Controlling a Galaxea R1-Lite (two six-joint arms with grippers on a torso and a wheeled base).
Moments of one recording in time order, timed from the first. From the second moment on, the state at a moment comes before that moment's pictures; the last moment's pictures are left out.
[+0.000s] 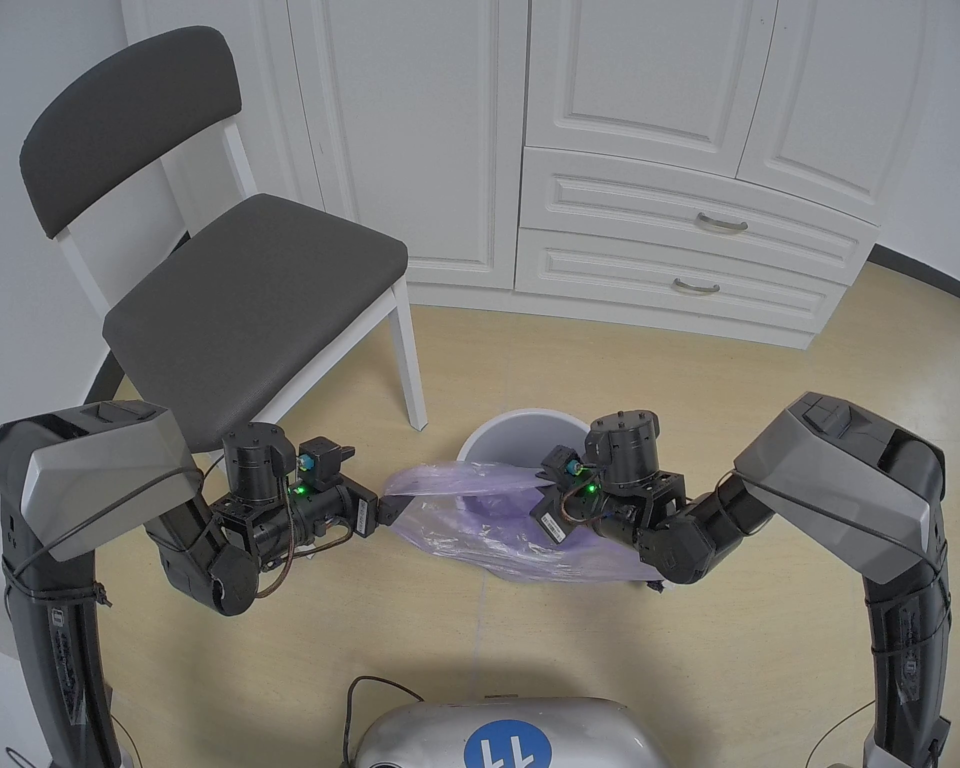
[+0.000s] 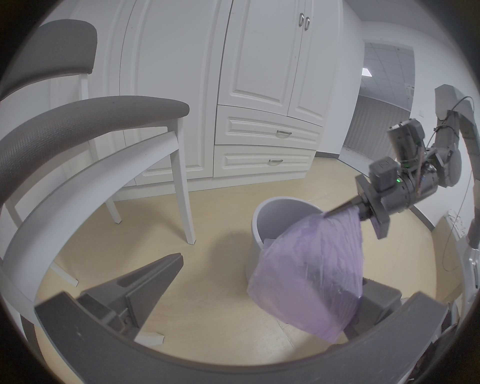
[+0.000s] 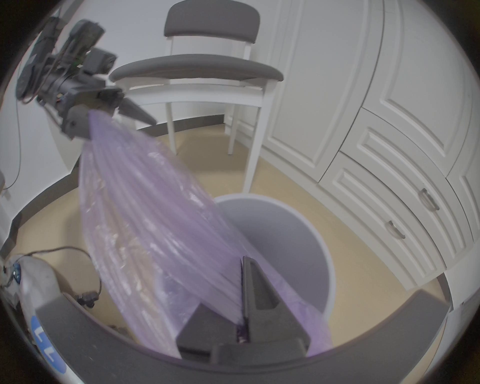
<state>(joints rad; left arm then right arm) -0.29 2.27 -0.79 -1.23 -0.25 0.15 0.55 2.39 -1.22 -0.77 -0.08 -0.45</state>
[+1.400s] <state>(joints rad) -0.24 2.22 -0.64 -1.53 -0.49 0.10 0.42 2.70 -2.00 -0.59 -0.33 -0.24</state>
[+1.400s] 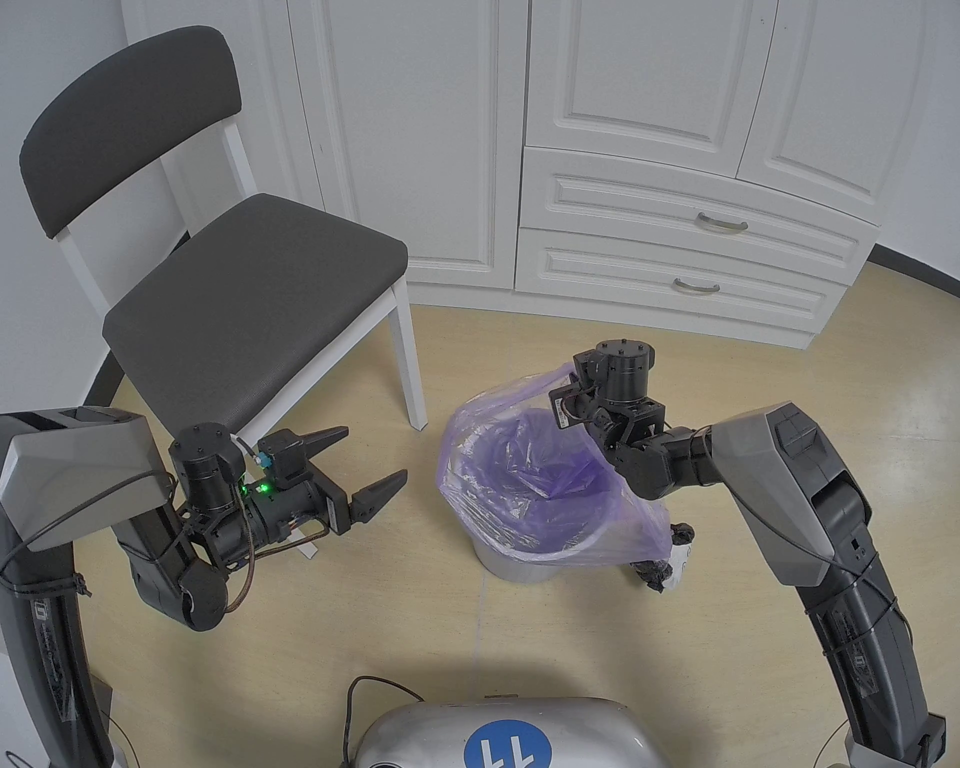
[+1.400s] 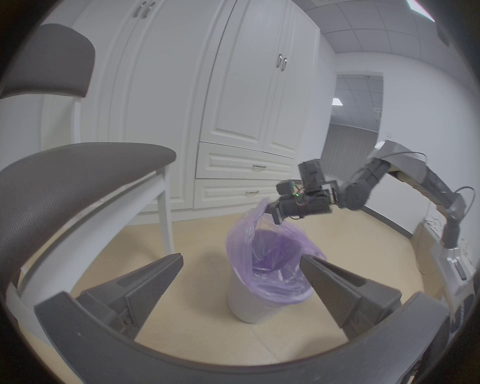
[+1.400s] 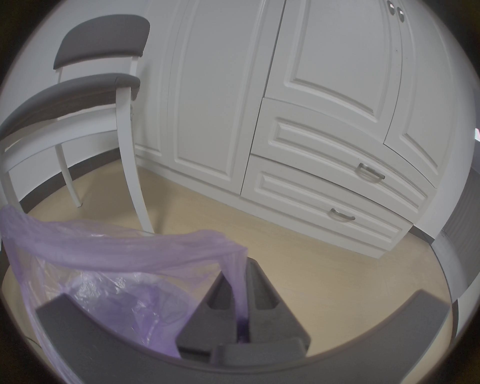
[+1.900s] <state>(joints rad) -0.33 2.23 -0.68 -1.53 -0.33 0.10 0.47 2.73 -2.00 -0.79 -0.41 -0.25</state>
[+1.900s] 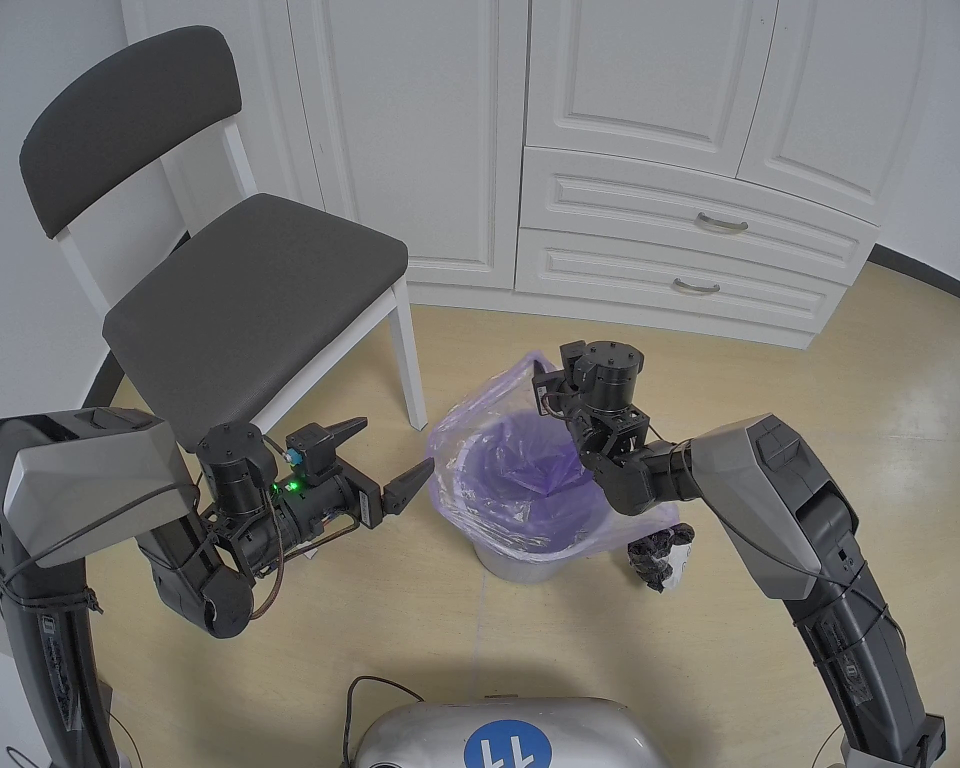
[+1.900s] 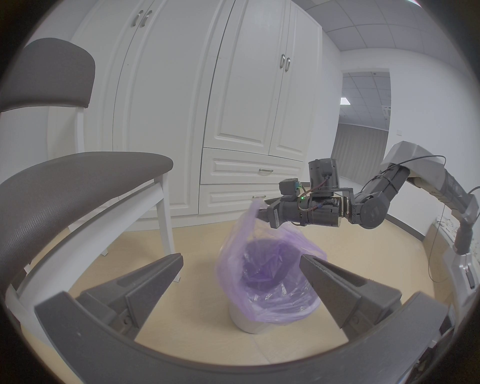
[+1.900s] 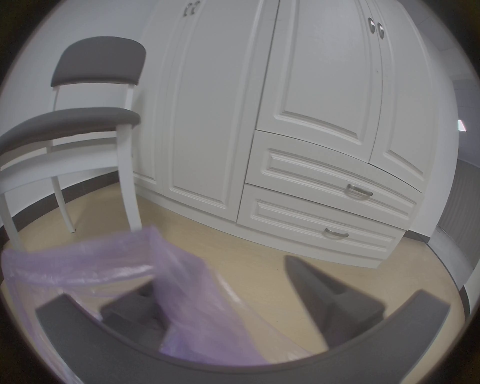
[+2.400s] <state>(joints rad) -0.36 2.23 -0.68 -1.52 -0.26 0.10 0.51 2.49 -1.53 -0.75 -0.37 -0.28</state>
